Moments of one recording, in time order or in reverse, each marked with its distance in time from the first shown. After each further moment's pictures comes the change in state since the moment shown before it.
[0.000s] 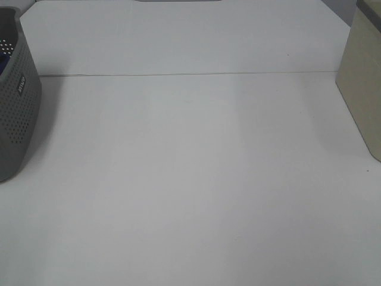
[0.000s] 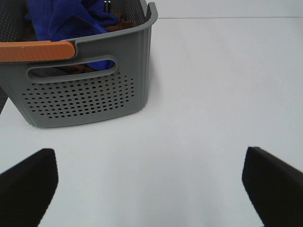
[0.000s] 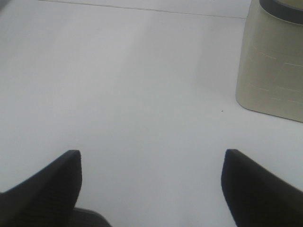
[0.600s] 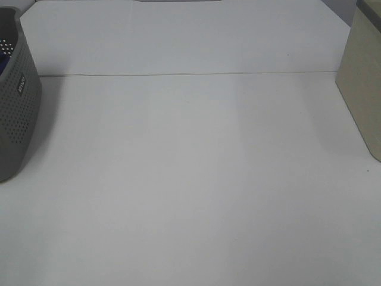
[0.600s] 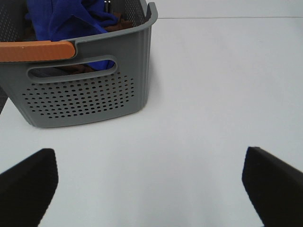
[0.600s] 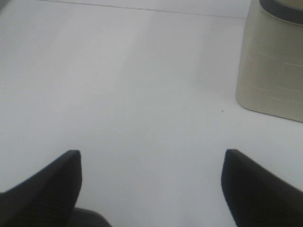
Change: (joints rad) left arm 0.000 0.000 0.000 0.000 0.000 0.000; right arm 0.000 0.000 0.000 0.000 0.000 0.000
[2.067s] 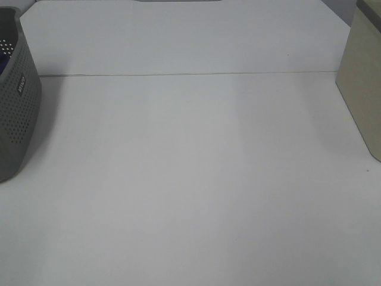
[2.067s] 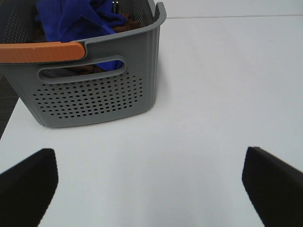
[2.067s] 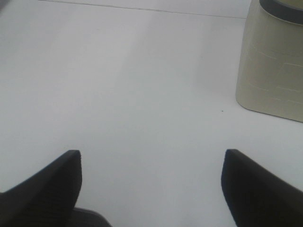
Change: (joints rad) left arm 0.000 0.000 0.000 0.030 0.000 0.000; right arm 0.000 0.000 0.000 0.000 0.000 0.000
